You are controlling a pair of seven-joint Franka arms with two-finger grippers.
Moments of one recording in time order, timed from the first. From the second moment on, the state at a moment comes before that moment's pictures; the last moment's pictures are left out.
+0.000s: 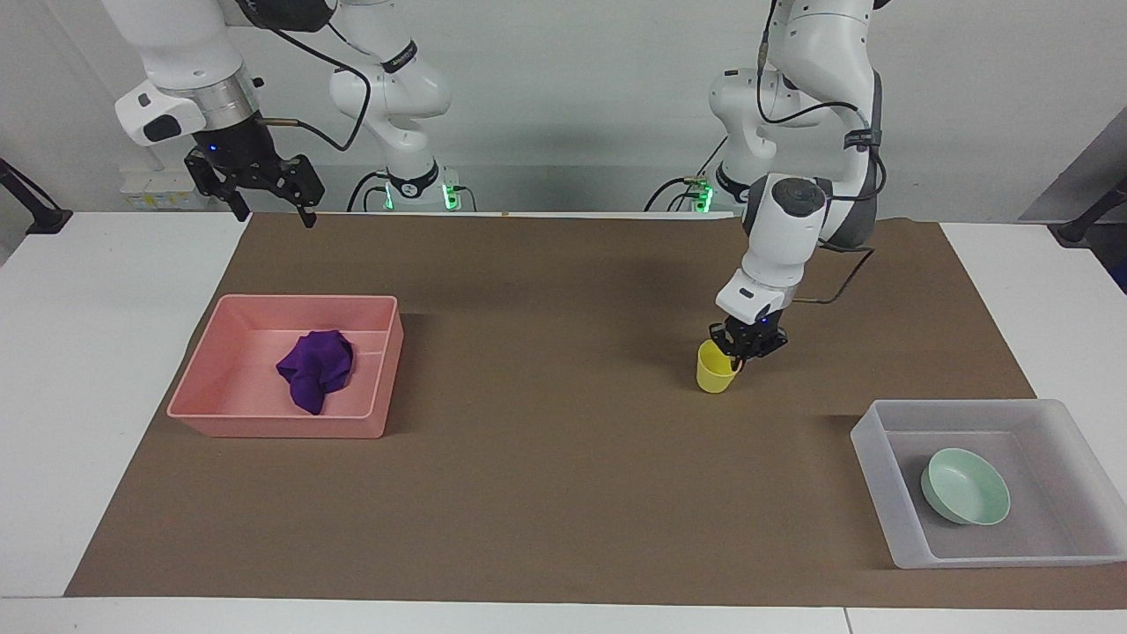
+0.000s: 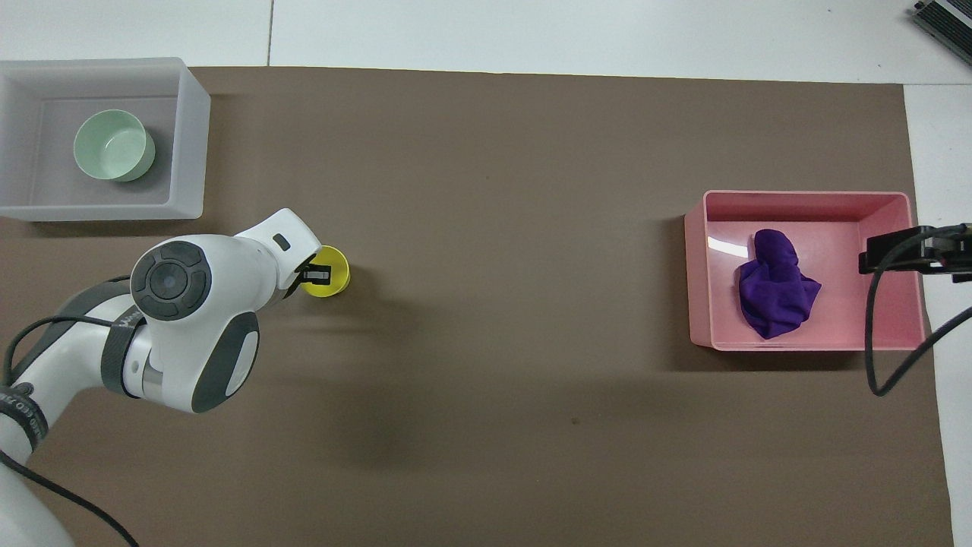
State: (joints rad) left arm -0.22 0.10 -0.10 -2.21 0.07 2.50 -0.24; right arm 0.00 -0.08 -0.03 -1.62 -0.03 1.56 0.08
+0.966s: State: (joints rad) left arm 0.11 0.30 -0.07 -1.59 0.05 2.19 0.02; right arm 0.01 -0.08 -0.02 -1.63 -0.04 1.56 0.08
